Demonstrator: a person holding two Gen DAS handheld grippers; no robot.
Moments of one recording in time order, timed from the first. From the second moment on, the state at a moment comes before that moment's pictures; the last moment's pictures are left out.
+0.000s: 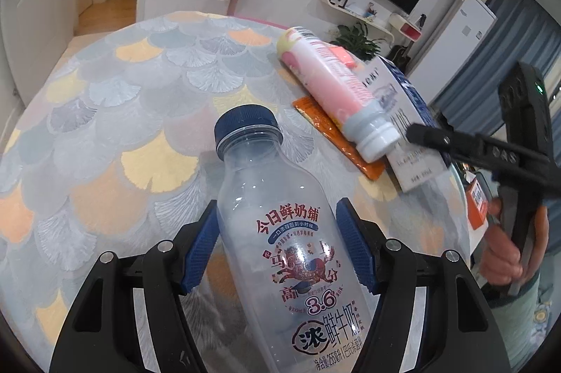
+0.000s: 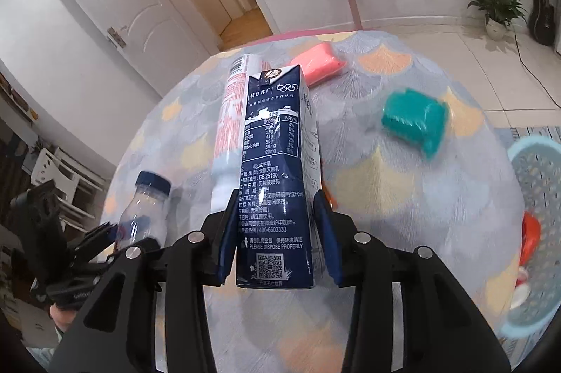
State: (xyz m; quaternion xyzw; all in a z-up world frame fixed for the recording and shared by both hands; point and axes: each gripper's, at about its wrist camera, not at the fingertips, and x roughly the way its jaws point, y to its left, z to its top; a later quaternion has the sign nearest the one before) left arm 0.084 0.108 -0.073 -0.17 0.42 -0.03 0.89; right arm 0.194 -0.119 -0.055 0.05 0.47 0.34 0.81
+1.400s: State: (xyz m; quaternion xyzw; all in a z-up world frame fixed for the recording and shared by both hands) left arm 0.074 0.057 -0.069 -0.11 0.42 -0.10 0.90; right arm 0.107 -0.142 -0.081 -0.06 0.43 0.18 0.88
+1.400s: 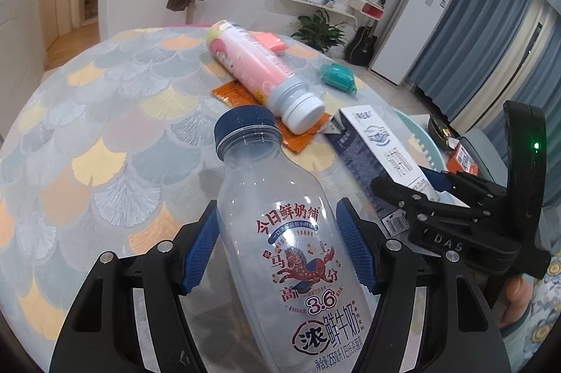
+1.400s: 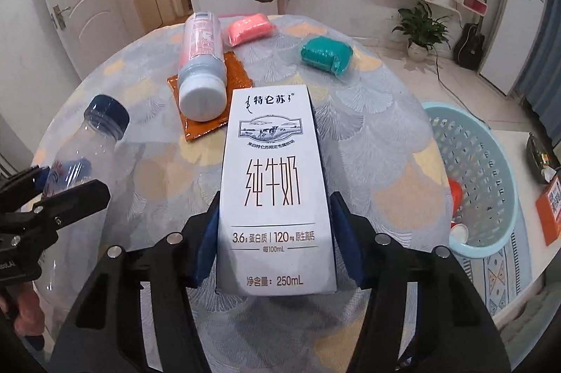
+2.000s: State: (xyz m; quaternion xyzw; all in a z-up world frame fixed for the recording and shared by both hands) left arm 0.117 -0.052 -0.004 -0.06 0.35 -0.20 0.91; right arm 0.120 -0.258 -0.015 0.02 0.33 0.07 0.94
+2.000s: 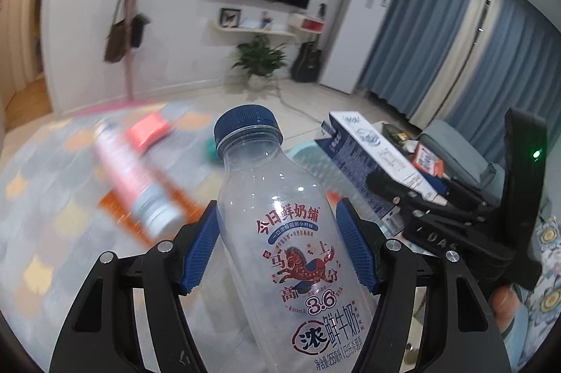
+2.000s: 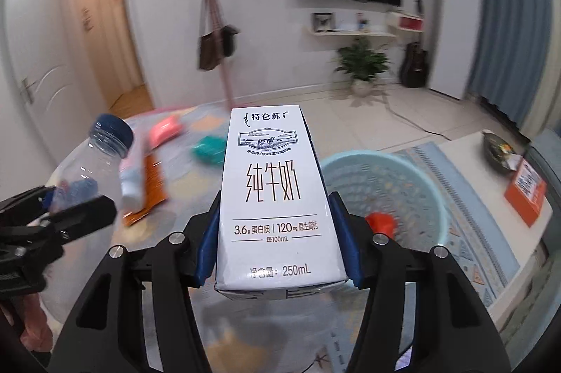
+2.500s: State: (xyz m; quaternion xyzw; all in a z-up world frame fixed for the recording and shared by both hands) left arm 0.223 -0.157 -0.039 -0.09 0.39 -0.25 0.88; right arm 0.180 -0.361 -0.061 0.10 0.38 -0.03 0.92
